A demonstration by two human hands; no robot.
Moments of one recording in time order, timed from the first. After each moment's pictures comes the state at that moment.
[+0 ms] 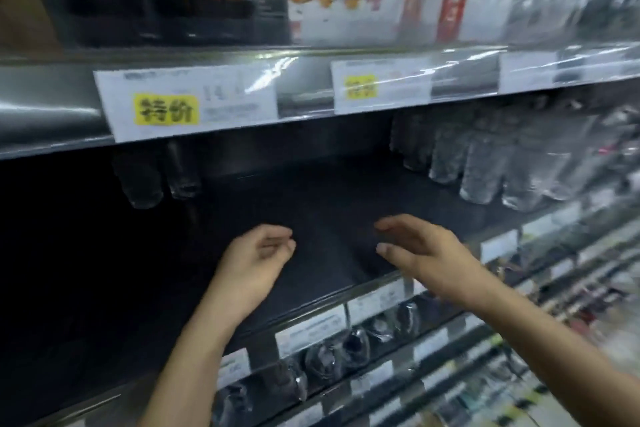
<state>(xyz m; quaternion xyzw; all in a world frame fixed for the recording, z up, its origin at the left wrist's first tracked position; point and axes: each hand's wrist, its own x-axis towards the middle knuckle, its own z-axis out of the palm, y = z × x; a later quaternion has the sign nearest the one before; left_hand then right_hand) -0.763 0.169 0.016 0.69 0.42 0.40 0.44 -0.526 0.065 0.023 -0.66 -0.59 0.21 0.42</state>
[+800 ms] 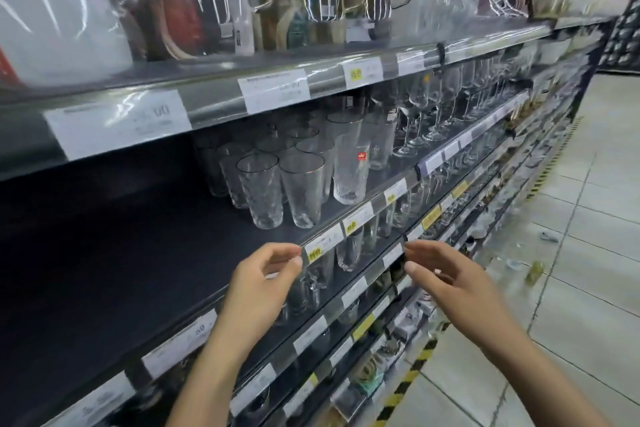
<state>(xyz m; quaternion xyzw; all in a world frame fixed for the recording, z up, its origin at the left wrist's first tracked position) -0.421 0.044 0.020 0.74 0.31 0.31 0.51 -0.240 -0.151 0.011 -0.75 -0.35 0.13 0.55</state>
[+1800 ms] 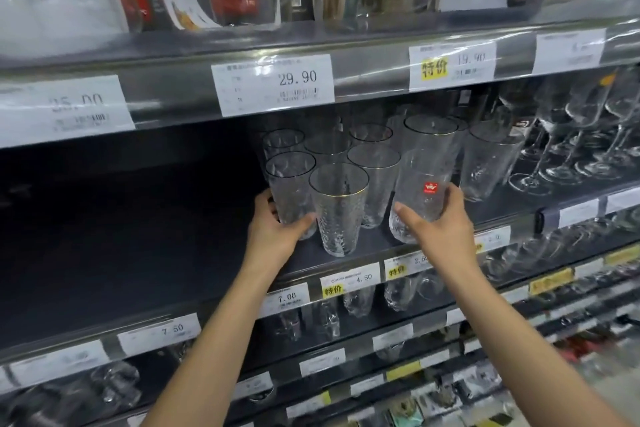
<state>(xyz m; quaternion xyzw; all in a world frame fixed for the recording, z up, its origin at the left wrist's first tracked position) -0.306 0.141 0.009 0.61 0.51 0.45 0.41 -0.085 0.055 0.007 -0.73 -0.39 0.16 0.54</state>
